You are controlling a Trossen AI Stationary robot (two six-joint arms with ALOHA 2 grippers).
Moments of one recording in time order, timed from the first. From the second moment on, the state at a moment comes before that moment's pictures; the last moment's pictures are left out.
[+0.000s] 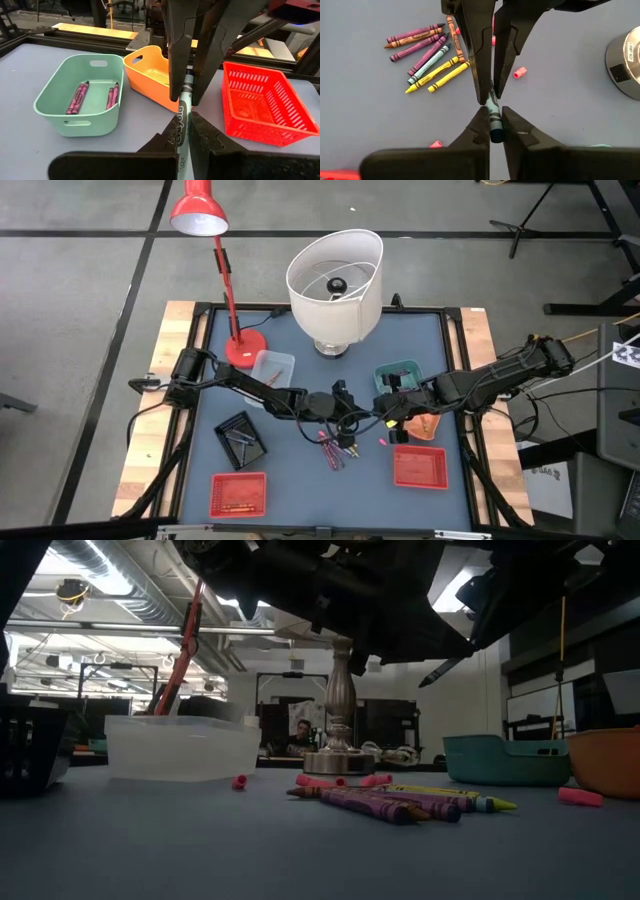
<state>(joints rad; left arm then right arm) -0.16 2.03 1.23 0.50 -0.27 -0.19 0.31 1.29 0.98 -0.68 0.19 0.12</state>
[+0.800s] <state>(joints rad) -0.17 2.03 1.23 0.51 -0.26 -0.15 0.31 1.30 0.98 -0.74 0.09 0.21</state>
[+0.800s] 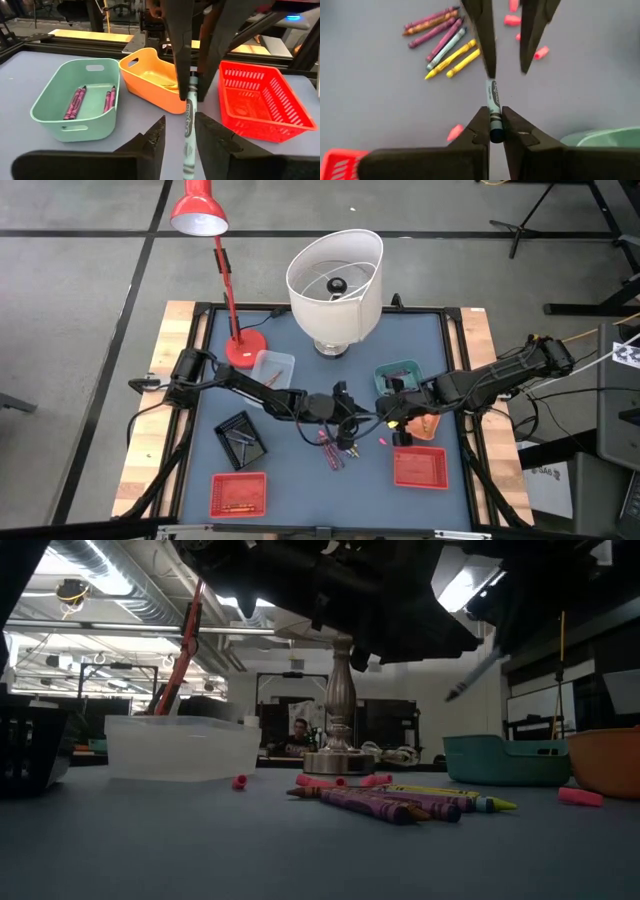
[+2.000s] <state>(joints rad) -0.20 2.03 1.23 0.51 -0.26 -0.15 1.19 1.36 0.98 -0.97 0.56 1.31</state>
